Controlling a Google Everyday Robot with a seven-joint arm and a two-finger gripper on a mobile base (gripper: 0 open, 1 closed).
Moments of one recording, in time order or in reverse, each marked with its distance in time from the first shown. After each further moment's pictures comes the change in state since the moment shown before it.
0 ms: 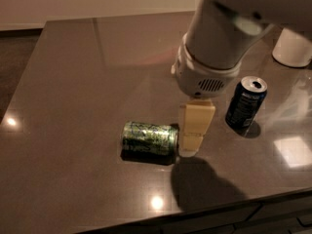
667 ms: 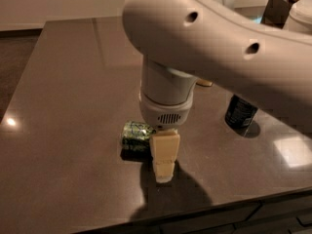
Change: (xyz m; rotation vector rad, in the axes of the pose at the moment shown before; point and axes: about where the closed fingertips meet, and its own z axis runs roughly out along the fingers) arm -0.035 0.028 0.068 -0.097 0.082 -0.091
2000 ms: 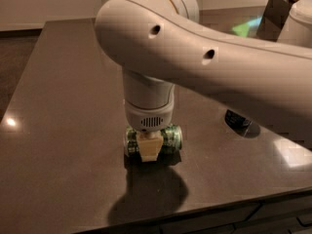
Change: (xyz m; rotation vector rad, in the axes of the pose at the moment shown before) arm -0.020 -0.002 0.019 -0.041 0.039 -0.021
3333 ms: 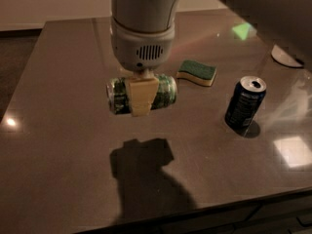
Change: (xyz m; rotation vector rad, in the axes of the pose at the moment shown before) arm -0.021 -0.036 -0.110 0.073 -0.086 -0.147
